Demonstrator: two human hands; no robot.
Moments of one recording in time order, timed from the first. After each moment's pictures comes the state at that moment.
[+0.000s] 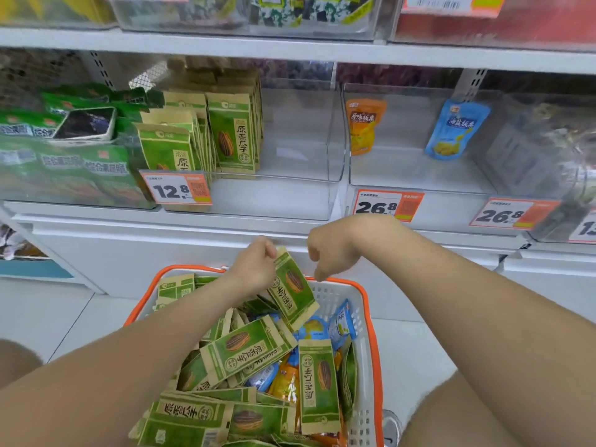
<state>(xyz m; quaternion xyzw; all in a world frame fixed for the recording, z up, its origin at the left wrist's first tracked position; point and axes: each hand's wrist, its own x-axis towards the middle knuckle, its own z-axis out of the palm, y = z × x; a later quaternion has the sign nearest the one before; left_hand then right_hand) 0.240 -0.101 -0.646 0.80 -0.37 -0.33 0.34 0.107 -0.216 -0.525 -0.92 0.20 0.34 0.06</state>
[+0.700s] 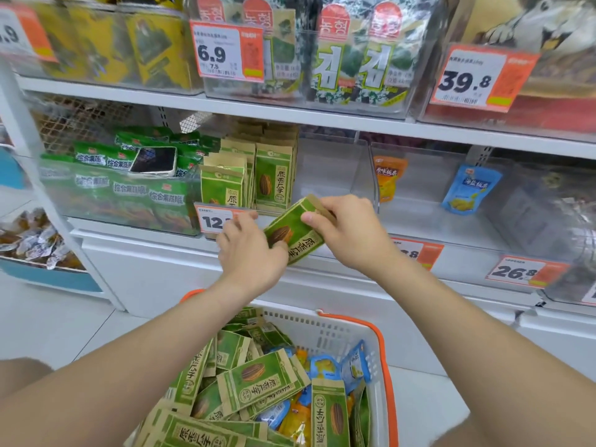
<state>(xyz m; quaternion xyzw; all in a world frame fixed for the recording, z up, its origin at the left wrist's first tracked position) 0.251 -0.069 -0.533 0.87 -0.30 -0.10 0.37 0.127 -0.202 -0.490 -0.93 0.22 -0.23 0.19</state>
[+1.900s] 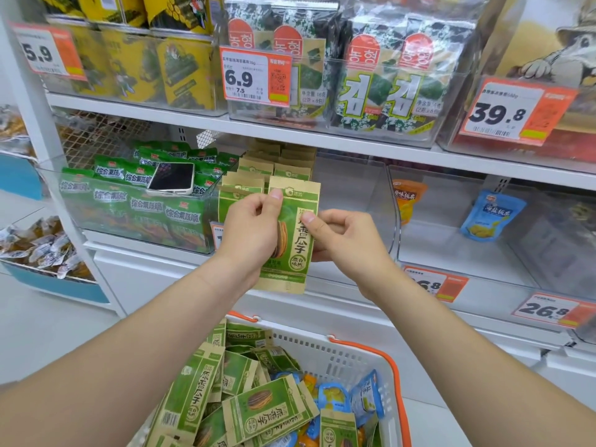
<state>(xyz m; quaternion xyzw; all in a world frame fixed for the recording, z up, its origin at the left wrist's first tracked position) 0.282 -0.075 -0.476 0.67 -0.25 -0.15 0.68 0.163 -0.184 -0.485 -0.70 0.23 -0.26 0.62</state>
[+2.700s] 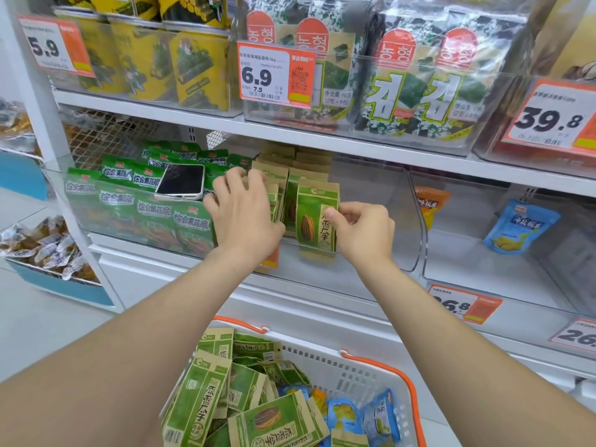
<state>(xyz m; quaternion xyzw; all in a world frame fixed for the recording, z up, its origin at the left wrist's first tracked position) 0.350 -0.100 -0.490 0.90 -0.31 0.18 0.23 0.223 -0.238 -0.511 -0.78 0.37 -0.40 0.31</state>
